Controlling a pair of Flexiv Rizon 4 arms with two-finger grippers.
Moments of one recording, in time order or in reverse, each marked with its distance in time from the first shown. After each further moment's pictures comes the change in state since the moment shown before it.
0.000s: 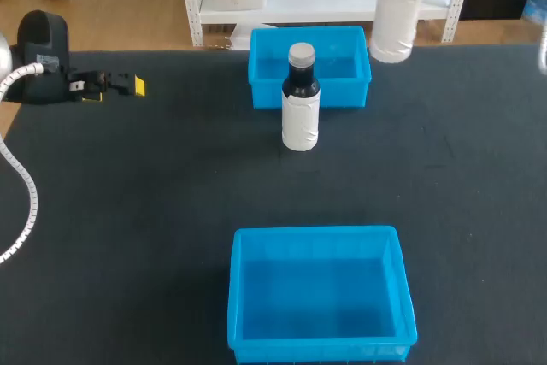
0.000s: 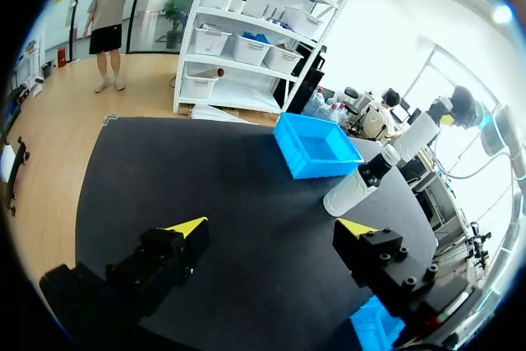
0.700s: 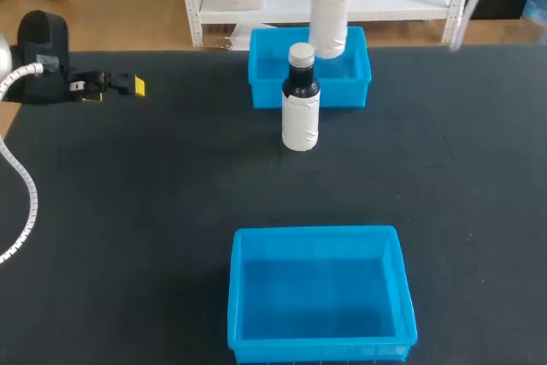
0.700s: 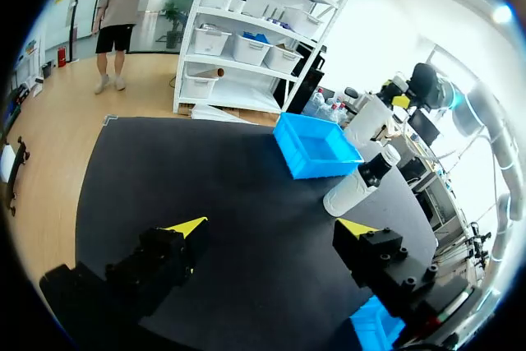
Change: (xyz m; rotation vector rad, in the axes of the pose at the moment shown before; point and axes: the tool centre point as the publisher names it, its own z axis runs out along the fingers) left arm 0.000 0.000 0.000 0.000 0.000 0.000; right arm -0.008 -0.054 0.122 -0.106 -0.023 -0.062
